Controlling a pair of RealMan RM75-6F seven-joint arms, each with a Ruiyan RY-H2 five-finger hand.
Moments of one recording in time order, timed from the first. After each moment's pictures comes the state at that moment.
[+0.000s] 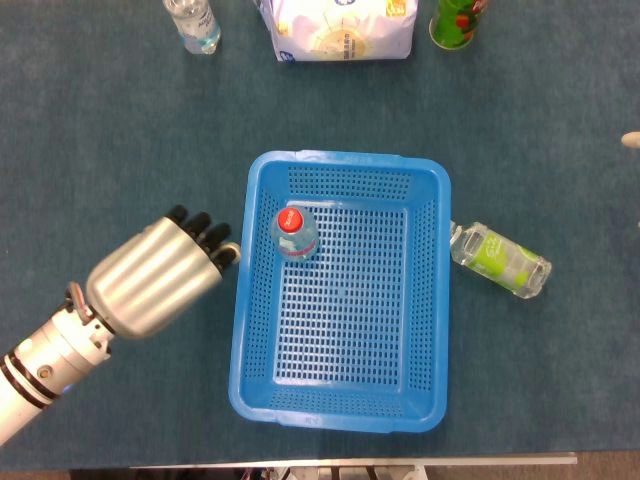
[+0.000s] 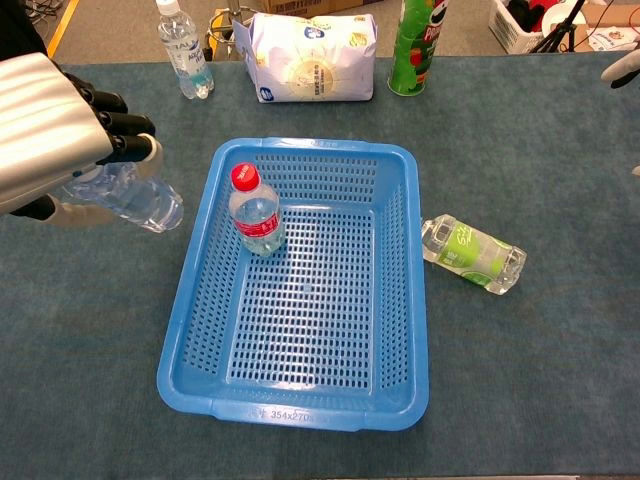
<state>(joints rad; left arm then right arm) -0.51 -0.95 0.03 -2.03 1.84 1.13 0.67 0.34 -1.05 0.02 -1.50 -1.64 1.30 0.12</state>
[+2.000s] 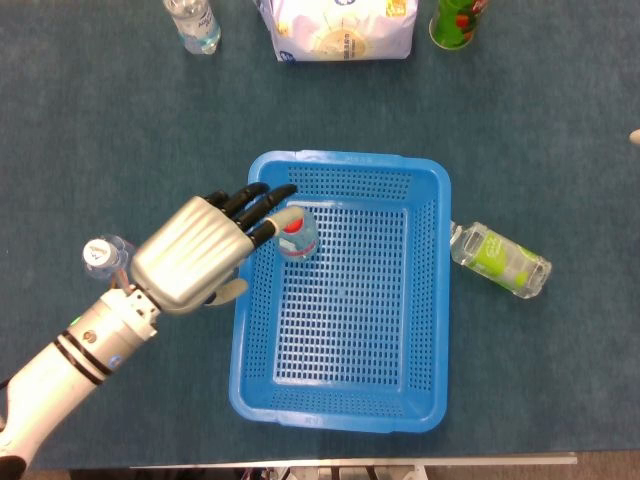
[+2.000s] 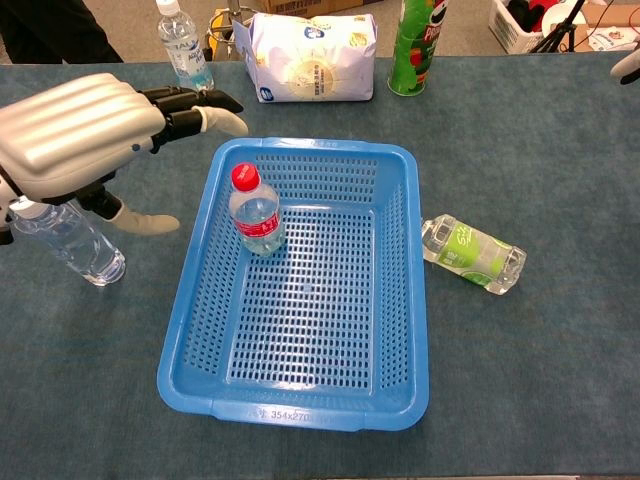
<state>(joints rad) -0.58 -1.09 -0.04 -2.07 1.58 1.03 0.44 0.34 -1.03 0.02 -1.52 -1.62 1.30 0.12</state>
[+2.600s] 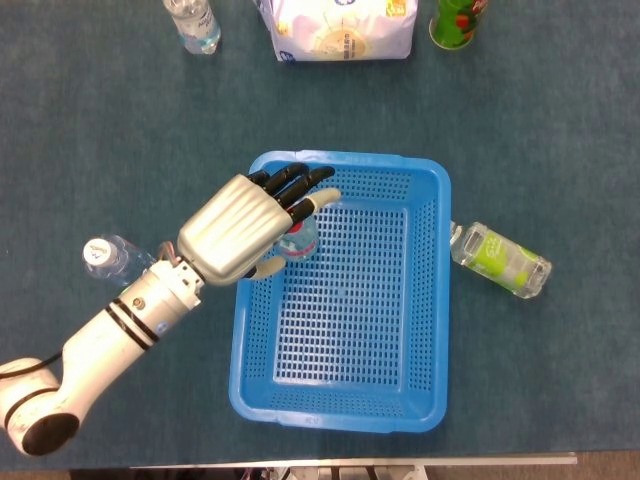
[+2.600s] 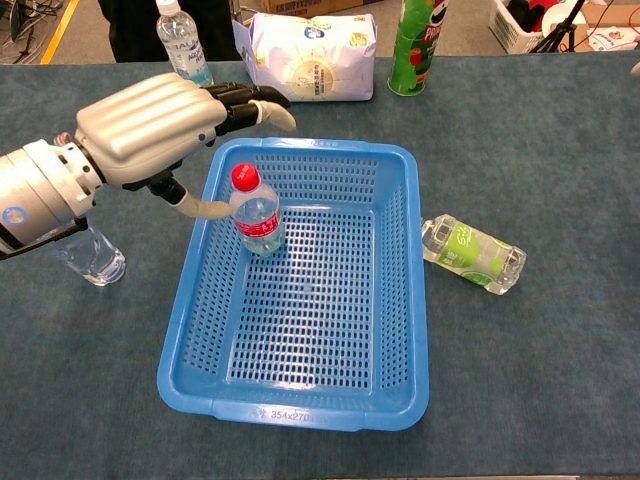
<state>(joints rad) -0.66 -1.28 -0.11 -1.91 1.50 0.99 0.41 0.31 -1.03 0.02 -1.49 -1.61 1.32 0.14</state>
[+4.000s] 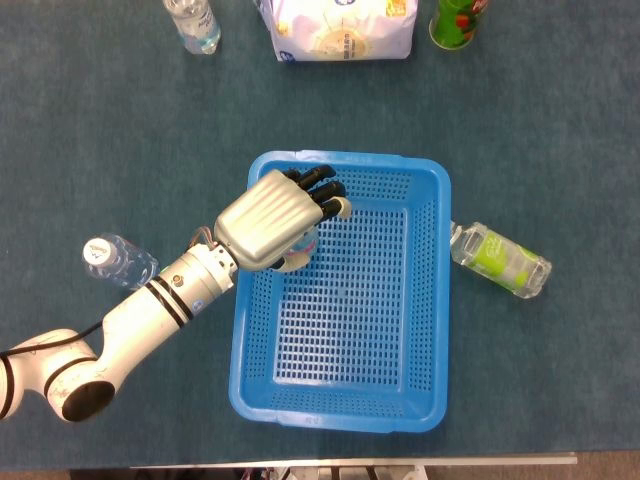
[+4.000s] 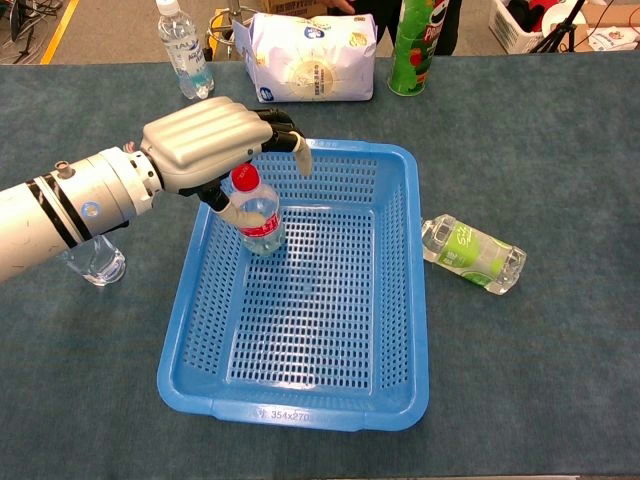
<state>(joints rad) -0.77 -1.40 -0.10 -1.76 1.43 0.92 0.34 0.28 -1.04 0.01 -1.45 -1.60 1.33 0.20</state>
